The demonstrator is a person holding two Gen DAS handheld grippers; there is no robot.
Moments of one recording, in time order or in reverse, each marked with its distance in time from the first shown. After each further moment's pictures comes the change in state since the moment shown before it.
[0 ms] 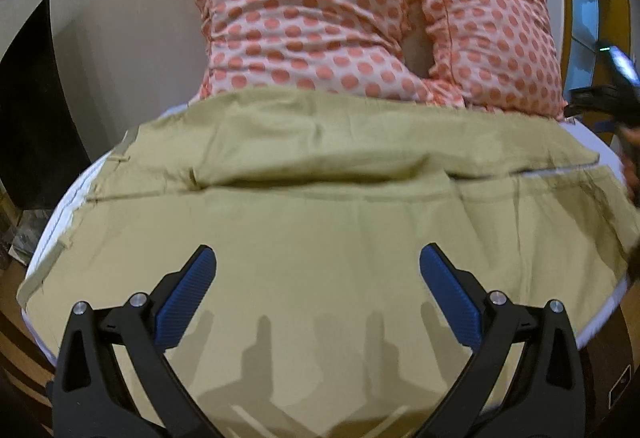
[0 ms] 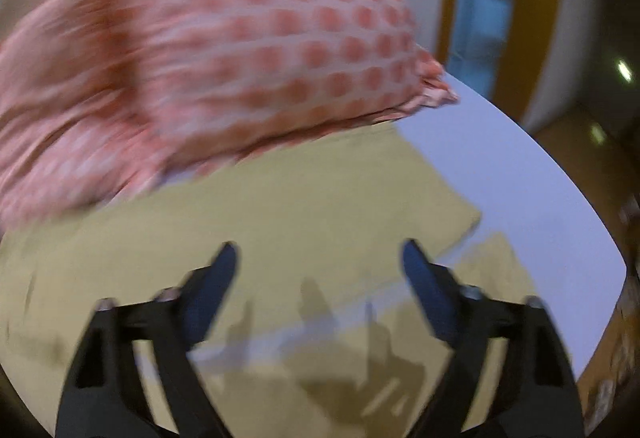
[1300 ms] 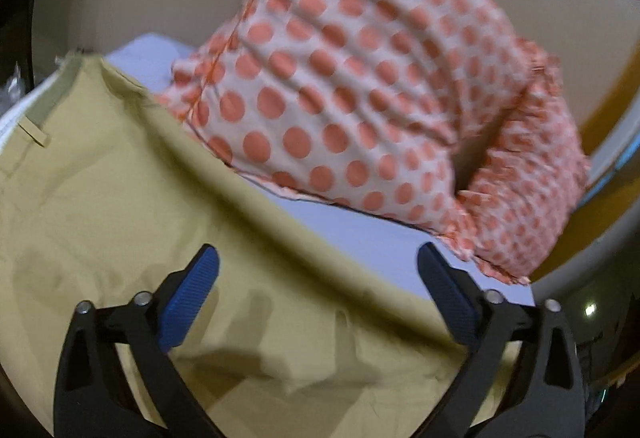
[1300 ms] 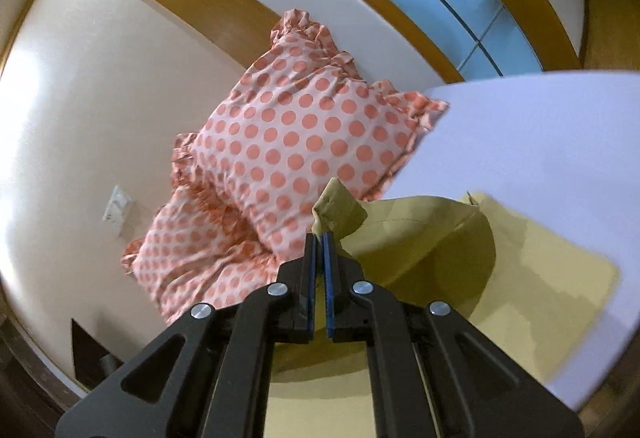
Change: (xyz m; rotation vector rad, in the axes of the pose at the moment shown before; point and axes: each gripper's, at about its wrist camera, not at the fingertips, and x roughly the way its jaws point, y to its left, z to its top) left arm 0.154 0.131 0.133 -0.529 0.177 -0.290; right arm -0.054 -0.179 -0.117 0.470 -0.393 0.704
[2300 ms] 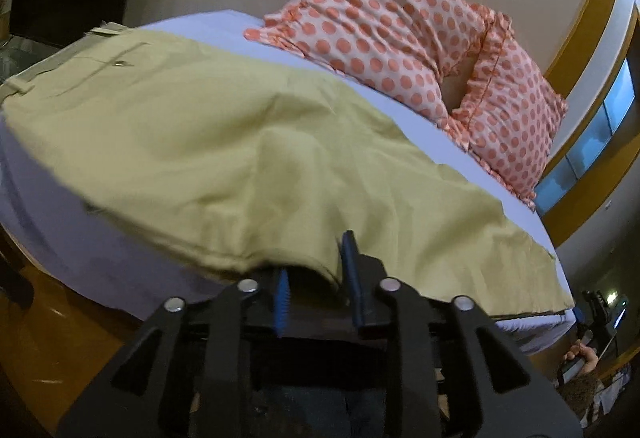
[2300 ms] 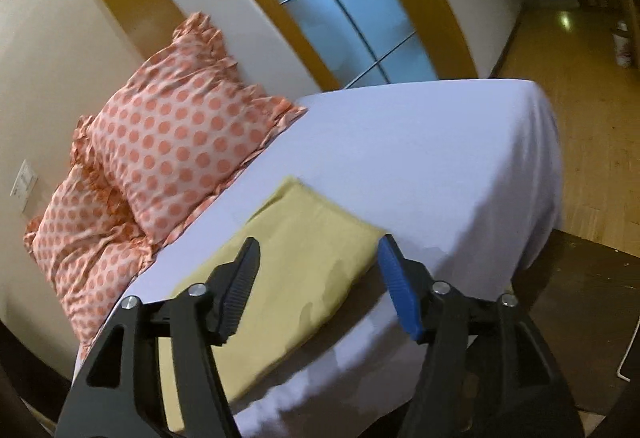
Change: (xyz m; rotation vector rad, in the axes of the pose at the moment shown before) left arm -0.158 0.057 -0.261 0.049 -0.127 0.040; right arm -0.075 -0.077 -0.024 -0.095 -0.046 -0.420
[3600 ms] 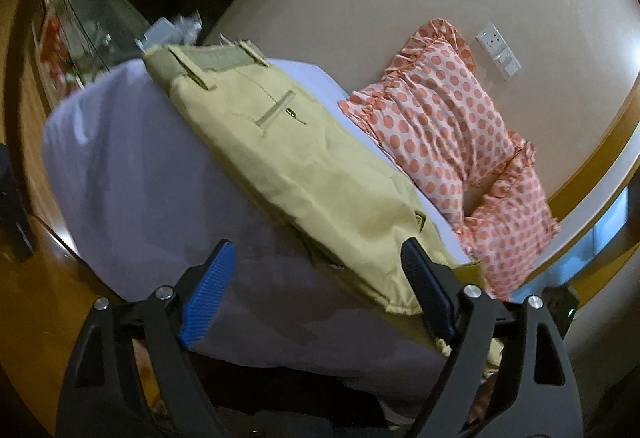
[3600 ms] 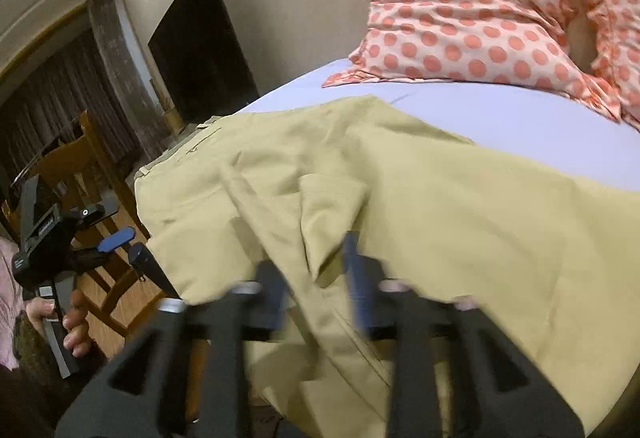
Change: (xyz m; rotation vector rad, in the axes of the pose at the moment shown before) left arm -0.059 0.133 0.005 -0.332 -0.196 -0.066; right arm -0.013 0.374 -0.285 -0.909 0.597 0.824
